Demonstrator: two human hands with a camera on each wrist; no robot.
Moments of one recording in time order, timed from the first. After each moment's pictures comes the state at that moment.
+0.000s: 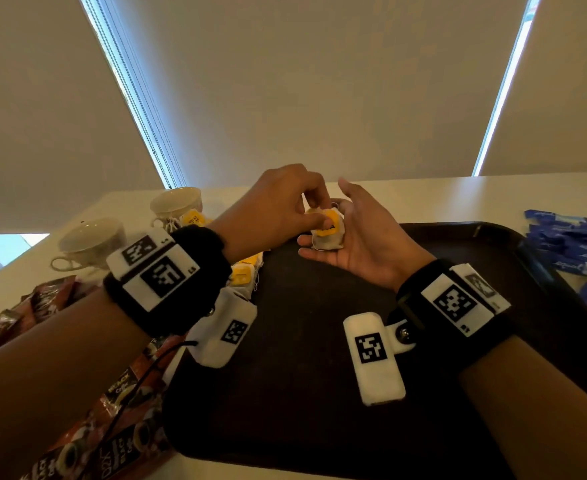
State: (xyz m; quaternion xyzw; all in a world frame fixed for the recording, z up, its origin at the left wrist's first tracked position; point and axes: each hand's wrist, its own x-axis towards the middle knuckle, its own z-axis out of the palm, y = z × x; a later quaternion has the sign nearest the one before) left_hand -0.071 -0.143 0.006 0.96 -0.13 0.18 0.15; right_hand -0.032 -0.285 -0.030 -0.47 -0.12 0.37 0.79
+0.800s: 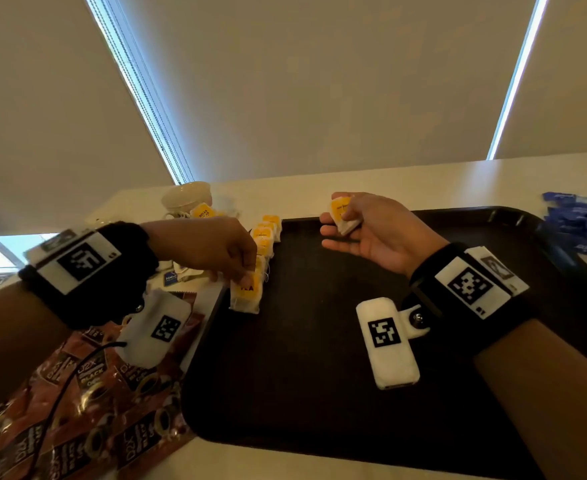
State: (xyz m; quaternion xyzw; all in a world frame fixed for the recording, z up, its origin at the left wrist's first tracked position) left_hand -0.107 -0.071 0.002 0.96 0.00 -0.25 0.14; right_hand -0.029 -0.284 -0.034 -0.54 -0.07 0.32 0.77
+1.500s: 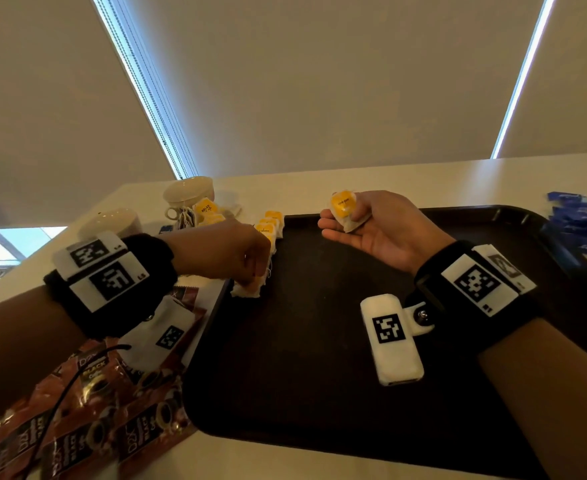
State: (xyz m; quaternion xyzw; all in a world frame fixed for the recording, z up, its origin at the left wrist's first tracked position) left_hand -0.110 -0.080 -0.015 0.98 -0.04 -0.18 0.02; right_hand -0.031 -0.289 -0.032 -0.49 -0.07 0.34 0.80
